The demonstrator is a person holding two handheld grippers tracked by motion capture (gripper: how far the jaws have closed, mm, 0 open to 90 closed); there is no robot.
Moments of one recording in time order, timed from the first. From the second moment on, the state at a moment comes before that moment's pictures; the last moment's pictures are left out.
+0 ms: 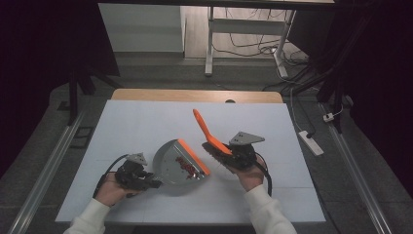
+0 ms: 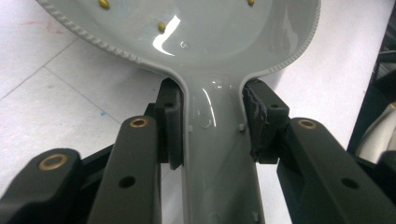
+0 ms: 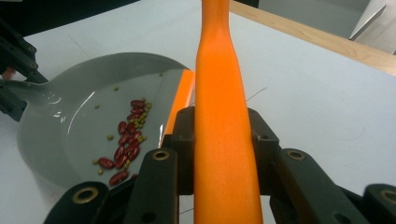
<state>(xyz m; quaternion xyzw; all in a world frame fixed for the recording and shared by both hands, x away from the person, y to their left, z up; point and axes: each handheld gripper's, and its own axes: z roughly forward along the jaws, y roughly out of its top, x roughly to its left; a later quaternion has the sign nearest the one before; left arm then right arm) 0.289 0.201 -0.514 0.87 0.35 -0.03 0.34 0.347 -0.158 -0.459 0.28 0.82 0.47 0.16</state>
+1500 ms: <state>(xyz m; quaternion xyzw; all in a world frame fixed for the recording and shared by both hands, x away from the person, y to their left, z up) 0.274 0.212 -0.510 0.83 0.40 0.00 0.39 0.328 -0.222 -0.463 0.32 0.82 0.45 0.17</state>
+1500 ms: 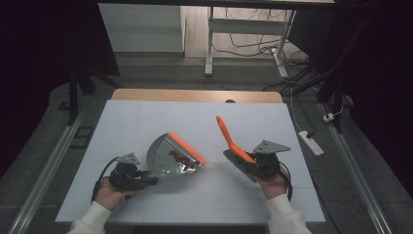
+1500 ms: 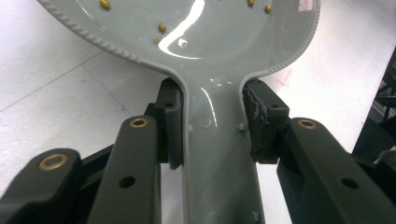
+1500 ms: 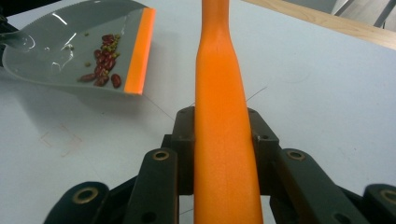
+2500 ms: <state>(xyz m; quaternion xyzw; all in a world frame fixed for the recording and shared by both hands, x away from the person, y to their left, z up) 0.259 0.244 -0.519 0.74 0.52 0.03 0.42 0.321 -0.257 -0.470 0.36 0.81 0.46 0.13</state>
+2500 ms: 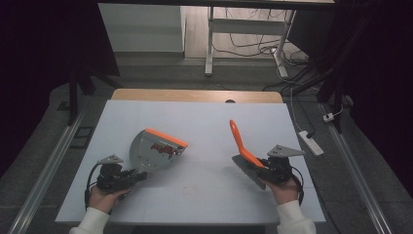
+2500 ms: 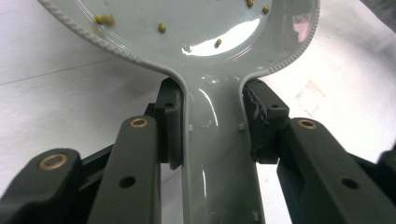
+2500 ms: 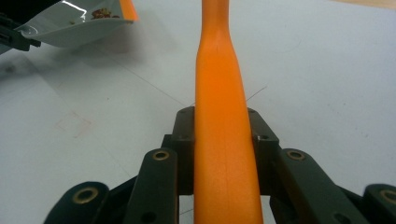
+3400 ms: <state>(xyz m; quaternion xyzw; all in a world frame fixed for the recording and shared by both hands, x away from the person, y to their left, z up) 0.250 0.252 -0.523 0.69 0.59 0.06 0.41 0.323 -0.266 -0.477 0.41 0.80 0.43 0.07</state>
